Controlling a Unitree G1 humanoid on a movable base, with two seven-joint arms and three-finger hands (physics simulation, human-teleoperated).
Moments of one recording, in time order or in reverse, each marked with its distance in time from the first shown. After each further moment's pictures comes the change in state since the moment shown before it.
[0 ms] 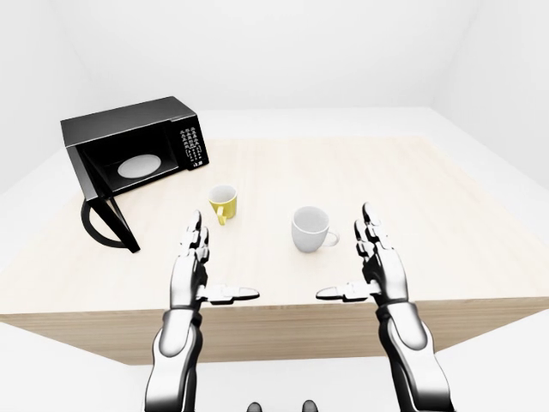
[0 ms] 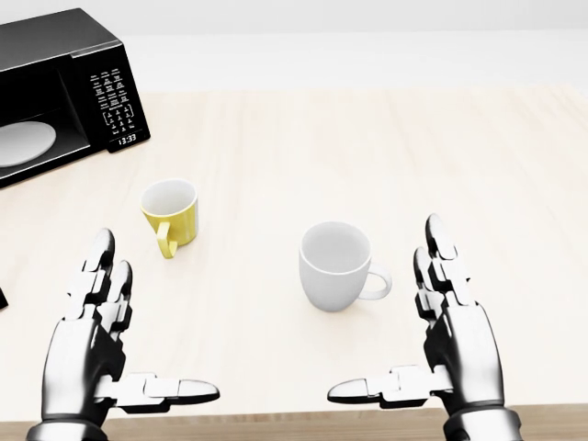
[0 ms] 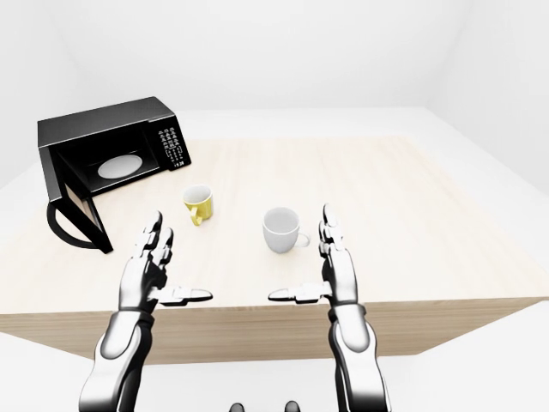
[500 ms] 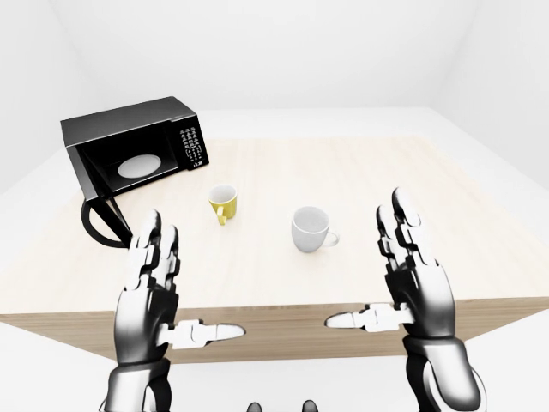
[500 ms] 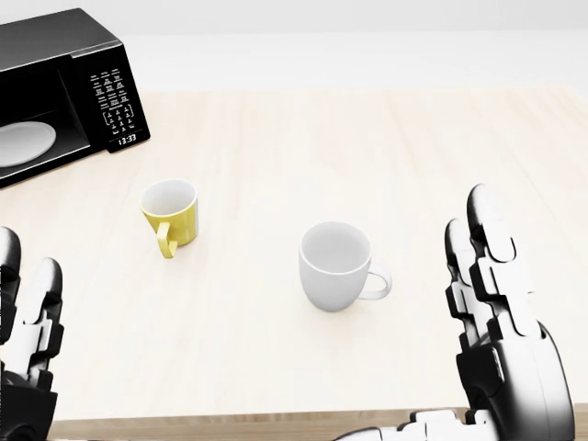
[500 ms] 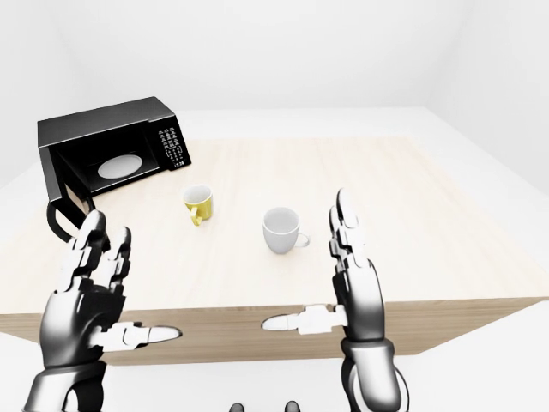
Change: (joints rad) left arm 0.316 -0.050 0.032 -0.494 -0.063 -0.019 -0.085; right arm 0.220 -0.019 0.089 -0.462 -0.054 0.002 -0.011
